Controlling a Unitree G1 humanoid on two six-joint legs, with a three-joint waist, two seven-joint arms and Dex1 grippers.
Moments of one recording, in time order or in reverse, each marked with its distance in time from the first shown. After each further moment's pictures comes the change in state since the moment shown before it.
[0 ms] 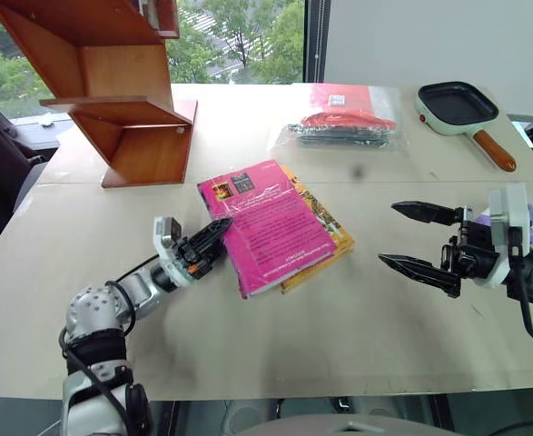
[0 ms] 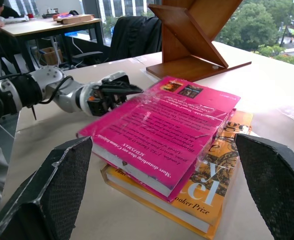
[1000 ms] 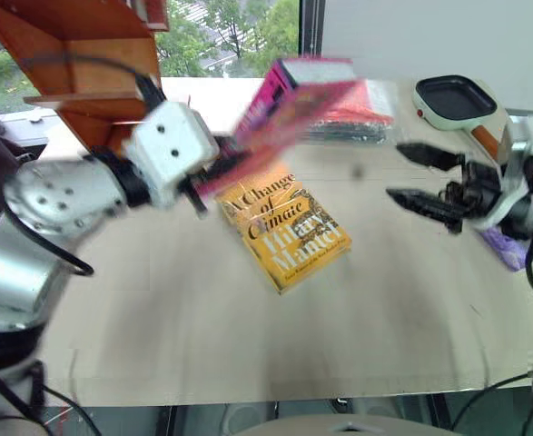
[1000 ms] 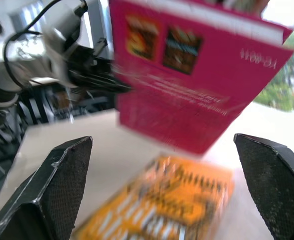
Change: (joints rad) left arm -0.257 0.733 -0.426 -0.867 1.078 -0.857 0.067; right arm -0.425 0.070 0.052 0.374 0.073 -0.019 0.096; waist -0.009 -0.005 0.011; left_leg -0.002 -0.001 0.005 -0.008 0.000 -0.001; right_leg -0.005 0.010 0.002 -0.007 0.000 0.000
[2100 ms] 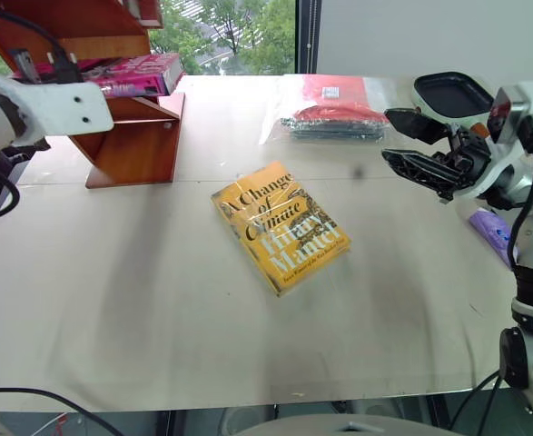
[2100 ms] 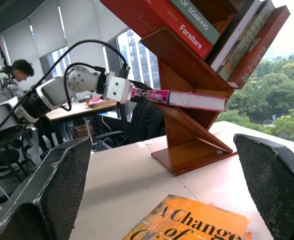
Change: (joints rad) left arm -0.190 0.142 -0.150 0.756 0.620 -0.490 -0.157; right arm -0.123 0.115 0.013 0.112 -0.006 0.036 0.032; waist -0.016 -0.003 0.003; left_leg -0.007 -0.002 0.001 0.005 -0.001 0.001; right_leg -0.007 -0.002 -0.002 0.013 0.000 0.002
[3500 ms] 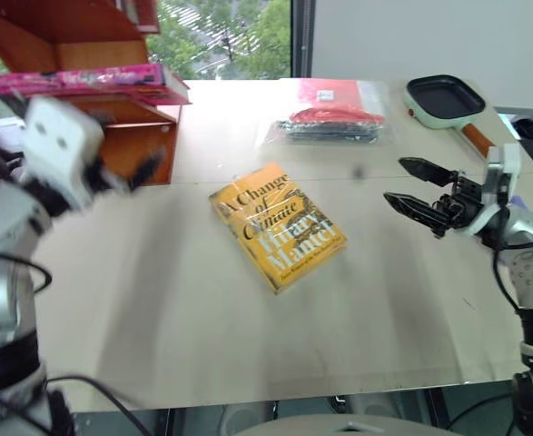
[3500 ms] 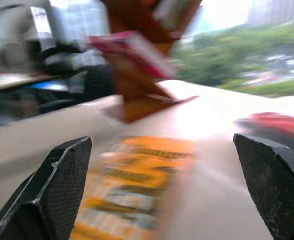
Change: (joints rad) left arm 0.589 -0.492 0.555 -0.708 -0.730 0.689 -0.030; right arm 0.255 0.014 -0.010 0.032 -0.249 -0.254 -0.085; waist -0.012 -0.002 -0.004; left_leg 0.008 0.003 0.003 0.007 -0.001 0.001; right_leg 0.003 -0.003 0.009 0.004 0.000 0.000
